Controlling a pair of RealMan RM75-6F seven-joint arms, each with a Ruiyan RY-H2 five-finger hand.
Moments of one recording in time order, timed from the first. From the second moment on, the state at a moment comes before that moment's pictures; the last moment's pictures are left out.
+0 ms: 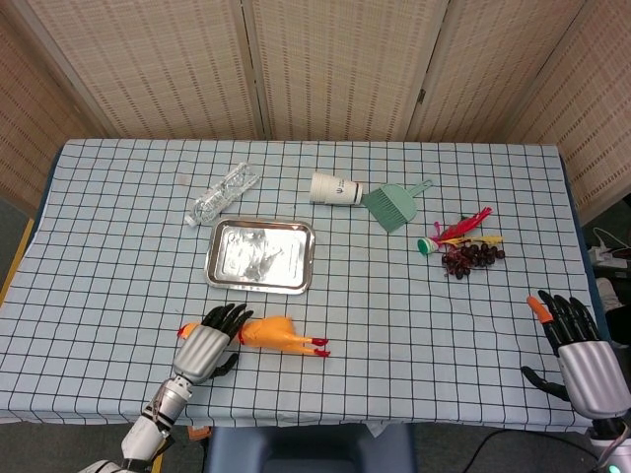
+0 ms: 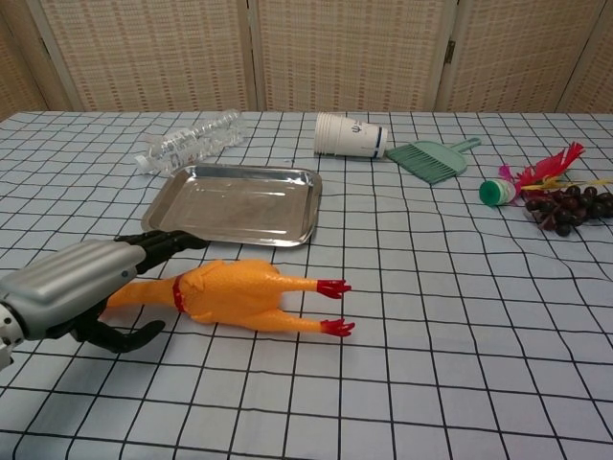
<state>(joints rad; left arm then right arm) -0.40 -1.66 -0.08 -1.47 1.47 1.07 0.35 0.02 -1.09 -0.02 -1.60 -1.68 1.58 0.01</state>
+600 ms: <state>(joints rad) -0.45 -1.77 -0.09 -1.31 1.44 1.10 0.34 0.02 -1.08 -0.02 -1.61 -1.67 1.55 0.02</state>
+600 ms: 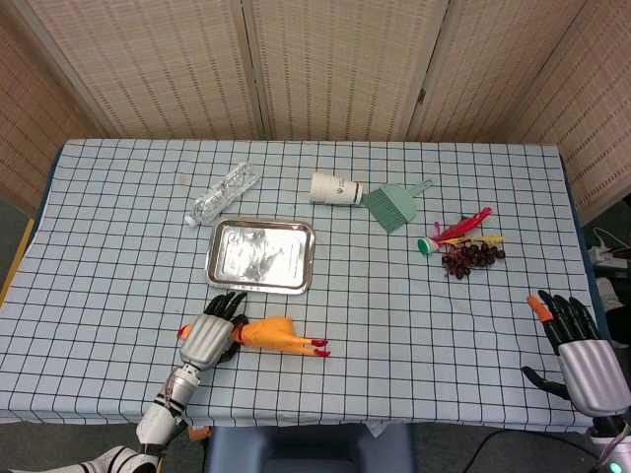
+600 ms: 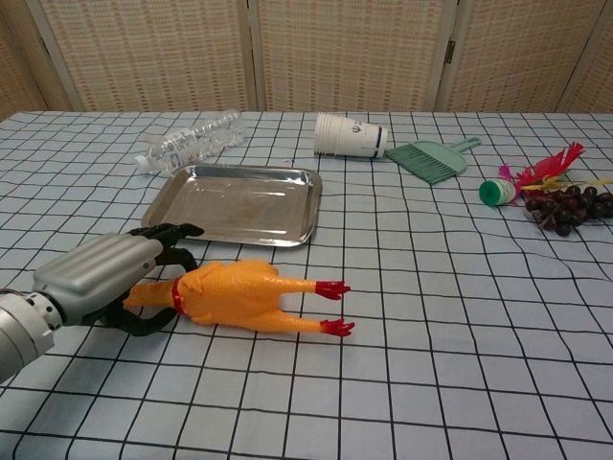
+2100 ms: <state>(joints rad) -0.45 -1.69 -0.06 -1.46 1.51 1.20 -0.15 0.19 -0.99 0.01 -1.87 -1.67 1.33 0.06</state>
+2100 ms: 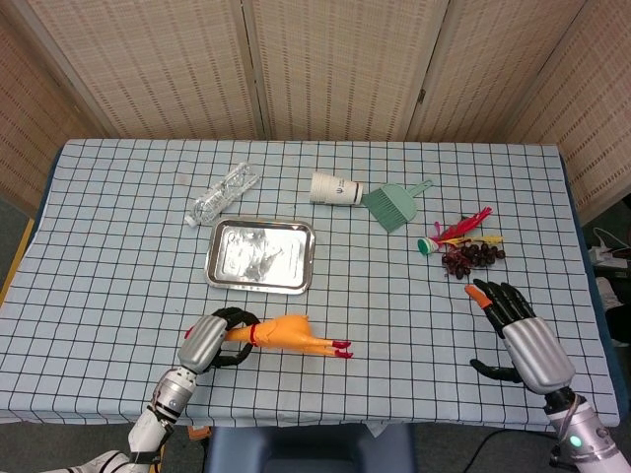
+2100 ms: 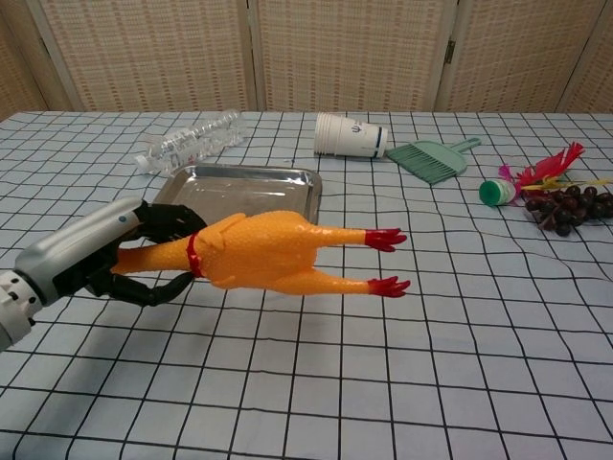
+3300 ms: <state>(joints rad) -0.51 -1.71 -0.12 -1.58 1.41 1.14 0.06 0.80 -1.46 0.18 -2.11 -0.65 1.14 -0.50</state>
